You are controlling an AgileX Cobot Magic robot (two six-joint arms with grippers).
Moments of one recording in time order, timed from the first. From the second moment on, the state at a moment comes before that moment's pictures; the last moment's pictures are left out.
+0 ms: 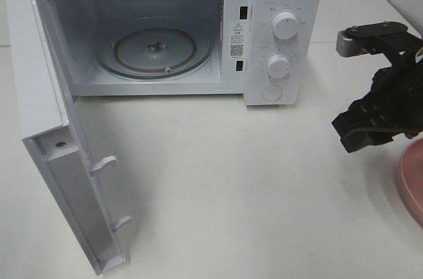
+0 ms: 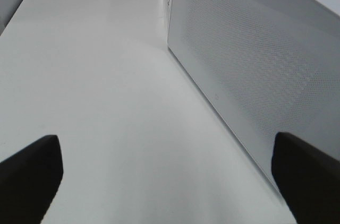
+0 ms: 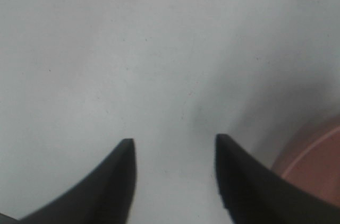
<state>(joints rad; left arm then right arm) 0.00 -0.01 -0.52 -0.09 1.09 0.01 0.21 1.48 -0.80 0.12 0.62 -0.15</state>
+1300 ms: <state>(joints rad) 0.00 -0.01 -0.52 -0.09 1.09 0.01 0.11 1.70 -0.77 -0.09 0.65 0.12</state>
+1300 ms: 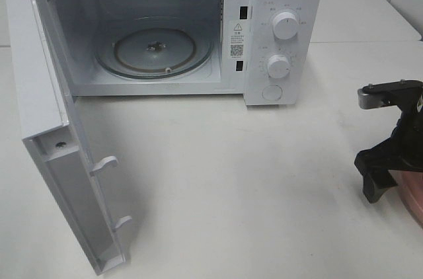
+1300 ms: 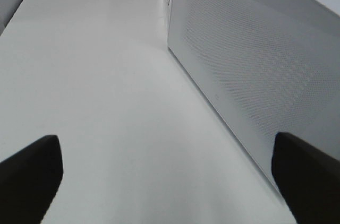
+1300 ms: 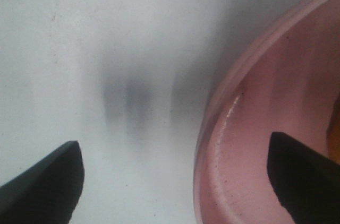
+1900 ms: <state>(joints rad) 0.00 -0.01 -0.52 -0.09 1.09 0.01 0.06 1.80 -0.76 -0.12 0.57 0.15</state>
